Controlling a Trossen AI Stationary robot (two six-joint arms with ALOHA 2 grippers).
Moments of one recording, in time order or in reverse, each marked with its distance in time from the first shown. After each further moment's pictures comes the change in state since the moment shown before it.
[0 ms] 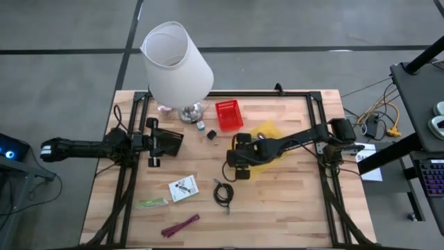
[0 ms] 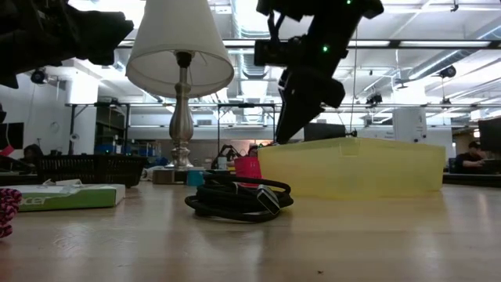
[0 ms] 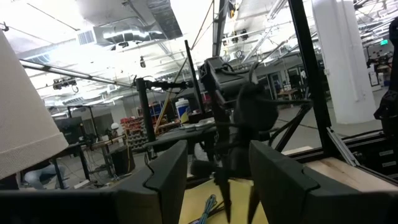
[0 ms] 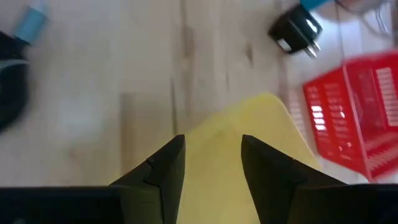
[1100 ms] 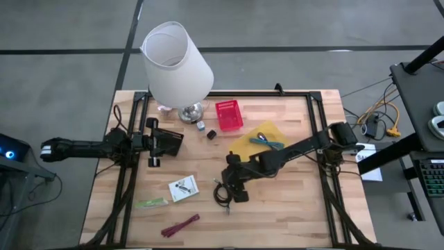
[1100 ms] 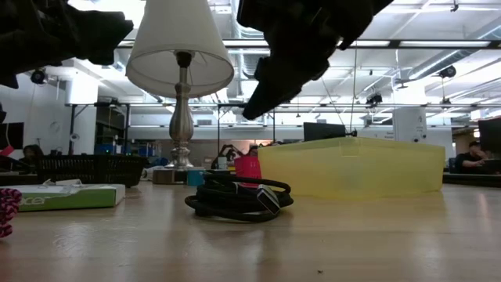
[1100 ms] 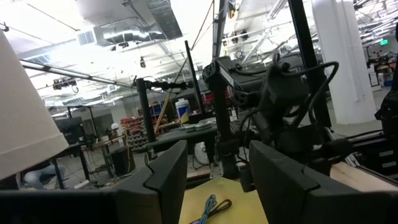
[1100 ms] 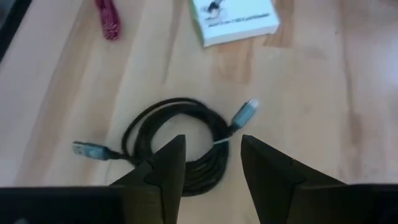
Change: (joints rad) left arm 0.000 -0.002 0.000 0.000 0.000 0.000; right arm 0.115 0.012 -0.027 0.298 -0.349 0.061
